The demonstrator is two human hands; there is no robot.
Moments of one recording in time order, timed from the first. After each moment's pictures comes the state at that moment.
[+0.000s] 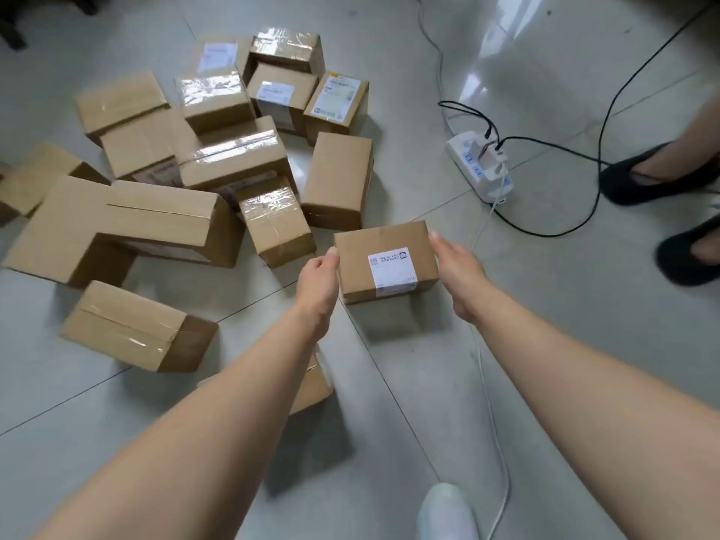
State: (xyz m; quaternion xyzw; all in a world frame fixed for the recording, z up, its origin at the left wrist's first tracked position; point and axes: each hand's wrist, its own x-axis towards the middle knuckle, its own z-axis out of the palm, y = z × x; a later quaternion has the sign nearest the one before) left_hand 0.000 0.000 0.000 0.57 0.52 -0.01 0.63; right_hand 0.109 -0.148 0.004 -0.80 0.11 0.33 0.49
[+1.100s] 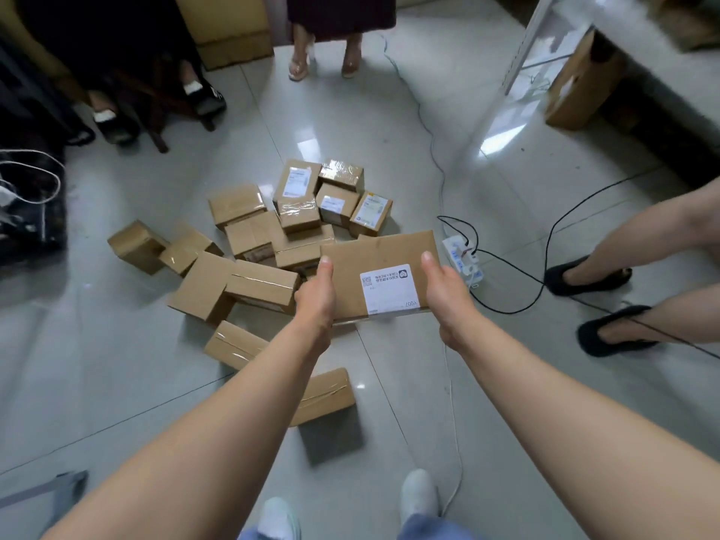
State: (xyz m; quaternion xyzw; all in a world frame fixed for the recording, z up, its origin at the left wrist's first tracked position) left_hand -0.040 0.039 0.355 0.47 0.57 0.06 0.67; right_hand 0.061 -0.093 0.359 -0.78 0.08 0.33 0.52
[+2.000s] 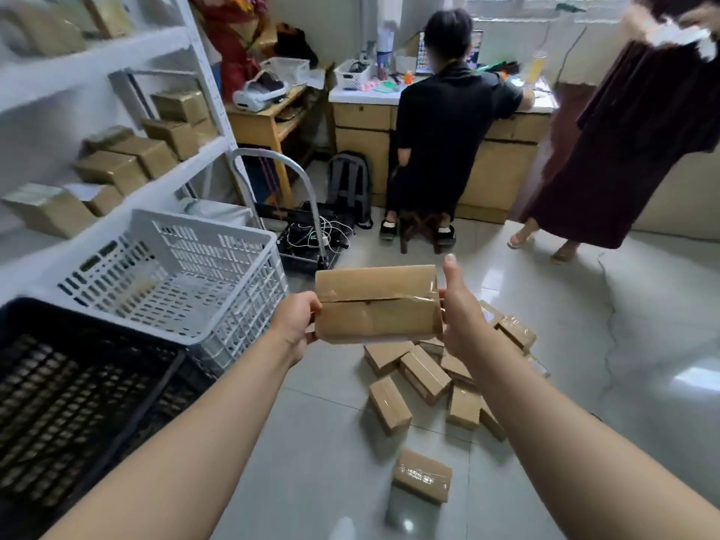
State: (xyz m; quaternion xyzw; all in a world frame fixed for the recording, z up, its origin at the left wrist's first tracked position) left_hand -0.382 0.106 0.742 0.34 0.60 0.37 0.62; right_hand -0.172 0.064 0.742 -0.66 -0.15 0.54 0.50
